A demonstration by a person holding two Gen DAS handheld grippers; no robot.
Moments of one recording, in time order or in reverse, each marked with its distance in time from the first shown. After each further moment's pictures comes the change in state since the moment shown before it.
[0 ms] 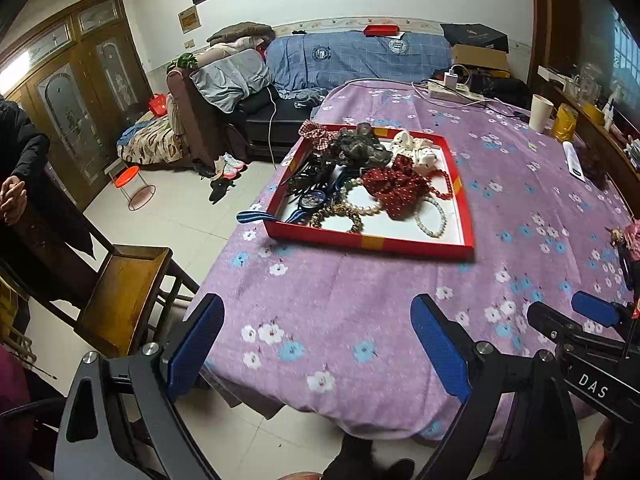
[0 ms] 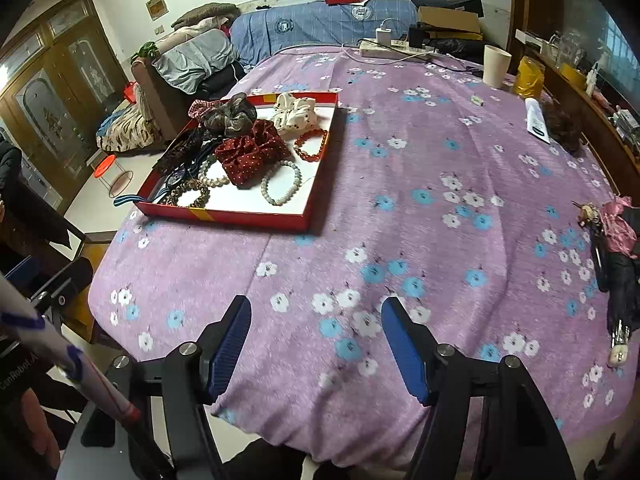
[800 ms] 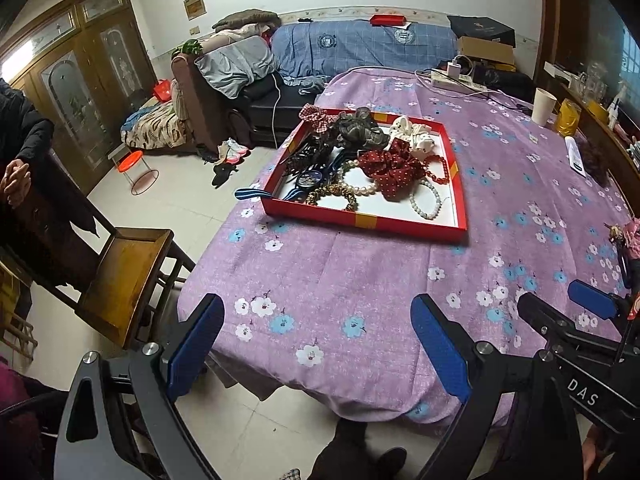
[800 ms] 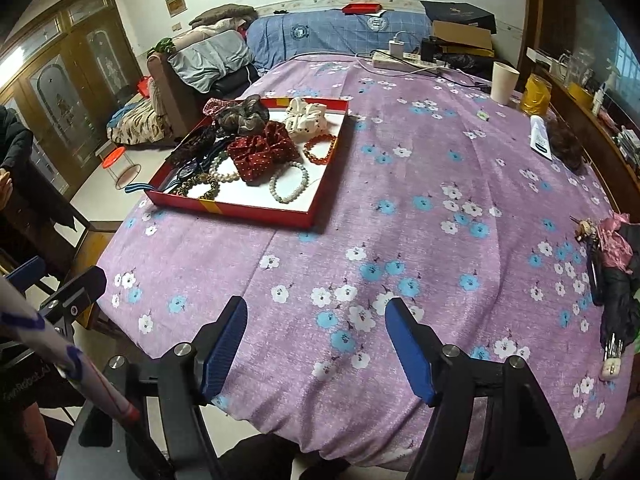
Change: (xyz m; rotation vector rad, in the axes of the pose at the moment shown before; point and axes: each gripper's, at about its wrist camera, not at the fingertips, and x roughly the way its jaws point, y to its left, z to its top) left arm -0.005 -0.008 -0.008 -0.031 0.052 0.015; right arm -0.008 0.003 -0.008 -0.067 -0.027 0.013
